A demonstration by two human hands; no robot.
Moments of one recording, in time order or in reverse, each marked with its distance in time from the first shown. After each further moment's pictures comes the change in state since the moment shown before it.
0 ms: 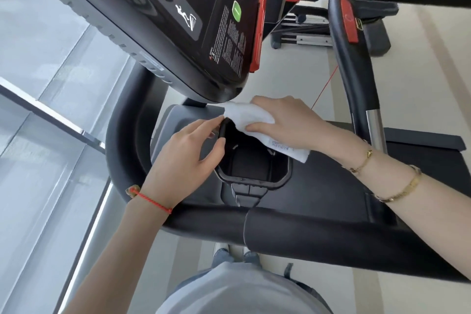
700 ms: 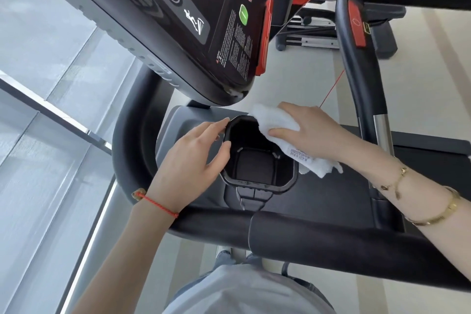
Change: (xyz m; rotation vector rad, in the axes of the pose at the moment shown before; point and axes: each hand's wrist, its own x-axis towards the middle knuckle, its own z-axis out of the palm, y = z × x) left_hand -0.003 0.002 0.000 0.031 -0.020 -0.009; right_hand -0.020 0.013 -0.007 0.087 0.016 0.095
